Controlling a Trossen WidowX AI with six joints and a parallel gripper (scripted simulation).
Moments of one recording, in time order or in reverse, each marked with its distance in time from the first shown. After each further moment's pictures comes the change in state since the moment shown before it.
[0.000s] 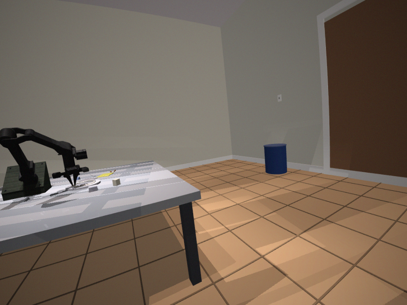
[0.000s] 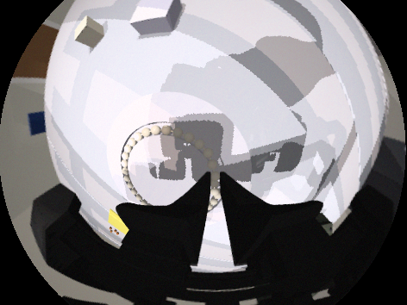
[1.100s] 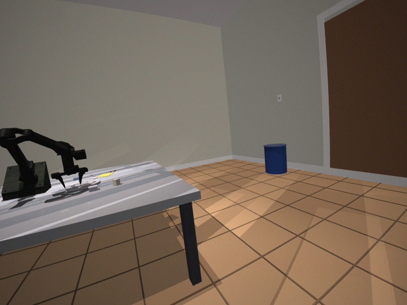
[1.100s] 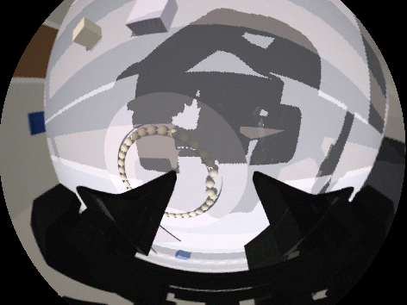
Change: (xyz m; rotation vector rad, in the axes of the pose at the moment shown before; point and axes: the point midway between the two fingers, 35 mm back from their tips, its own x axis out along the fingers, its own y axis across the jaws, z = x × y) arm 0.001 -0.005 0.000 -0.001 0.000 -0.001
